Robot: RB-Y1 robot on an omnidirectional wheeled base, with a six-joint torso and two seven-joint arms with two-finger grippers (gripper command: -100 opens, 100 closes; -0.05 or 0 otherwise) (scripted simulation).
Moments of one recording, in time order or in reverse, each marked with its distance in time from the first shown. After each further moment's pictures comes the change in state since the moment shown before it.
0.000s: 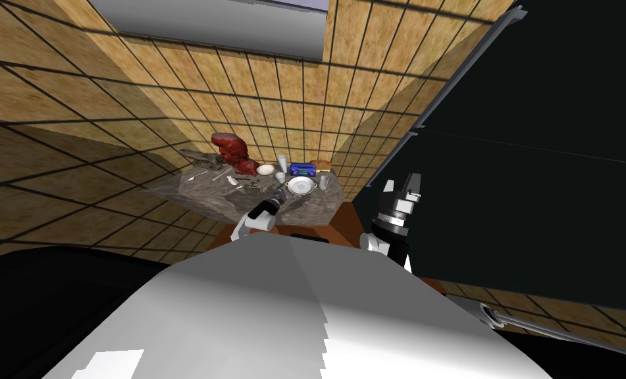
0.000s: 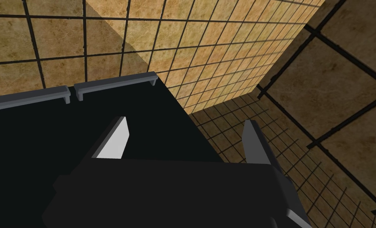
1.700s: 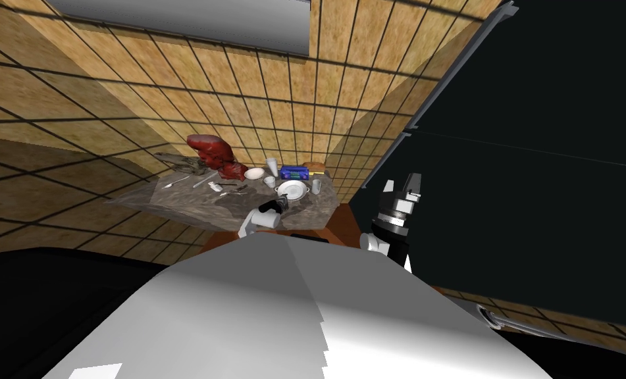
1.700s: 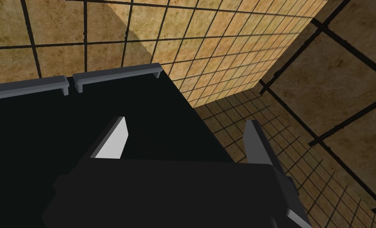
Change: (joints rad) left arm -0.056 -0.044 -0.037 0.014 -0.092 0.425 0.021; right arm 0.000 0.000 0.000 0.000 0.000 0.000 0.000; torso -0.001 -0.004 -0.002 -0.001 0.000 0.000
